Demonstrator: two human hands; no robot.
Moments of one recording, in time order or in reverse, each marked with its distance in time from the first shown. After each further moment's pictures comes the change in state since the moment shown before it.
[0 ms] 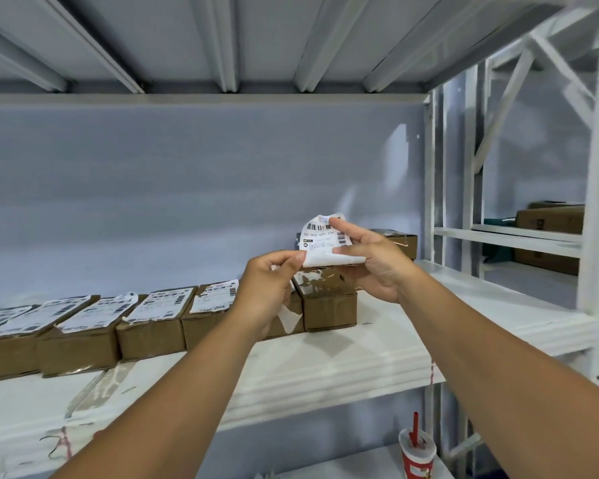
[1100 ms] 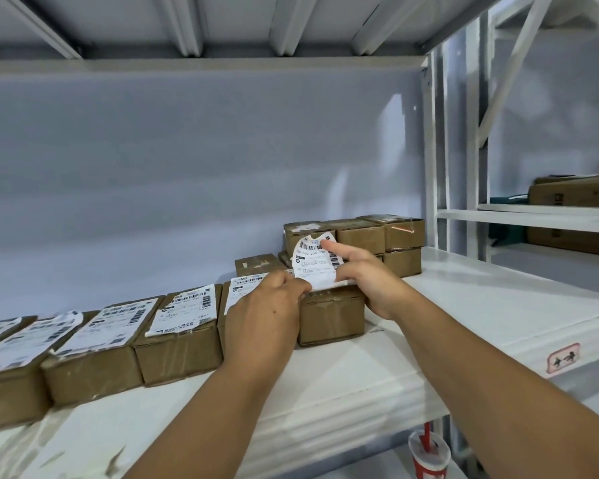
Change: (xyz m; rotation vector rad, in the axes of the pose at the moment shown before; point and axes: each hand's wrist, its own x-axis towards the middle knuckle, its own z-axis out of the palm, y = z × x) left_hand 0.015 -0.050 0.013 1.115 0.009 0.377; right_hand 0.057 0.062 -0.039 -0.388 0.073 0.016
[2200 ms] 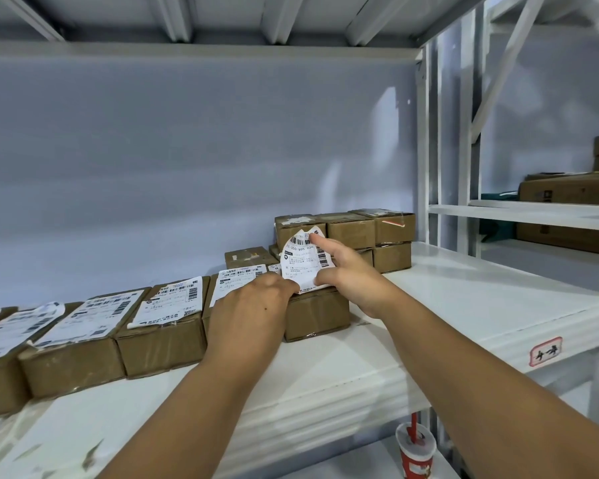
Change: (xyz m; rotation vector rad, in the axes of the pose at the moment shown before) left_hand -0.003 -0.006 0.004 0.185 -0.063 0.114; right_hand 0.005 0.014 0.000 -0.232 -0.013 -0.109
